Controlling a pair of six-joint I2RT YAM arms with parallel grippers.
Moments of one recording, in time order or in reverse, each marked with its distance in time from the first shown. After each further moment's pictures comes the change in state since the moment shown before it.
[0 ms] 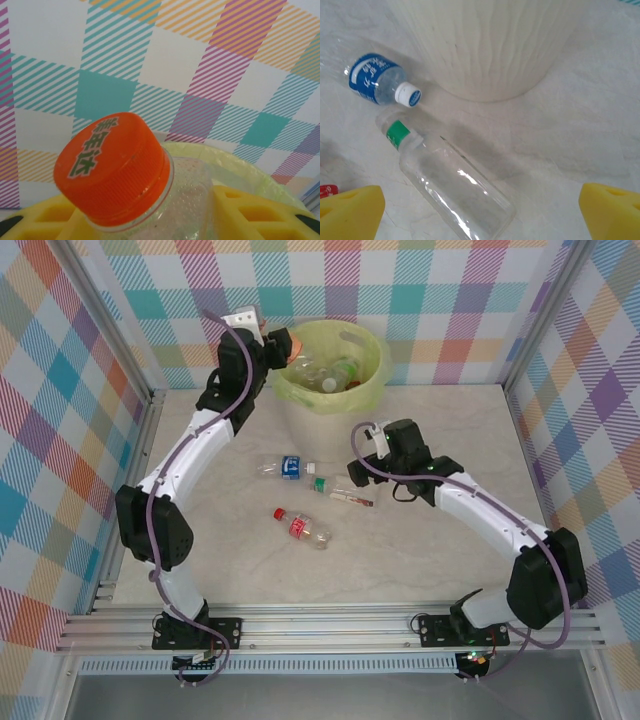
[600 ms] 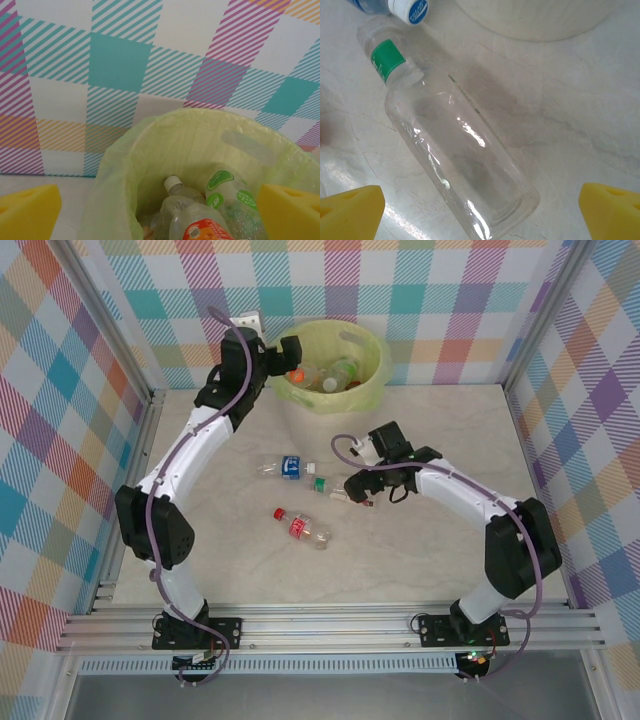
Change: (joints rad) left arm -0.001 0.003 0.054 -0.193 -0.010 0.013; right arm 0.000 0.193 0.079 -0.151 -0.079 -0.180
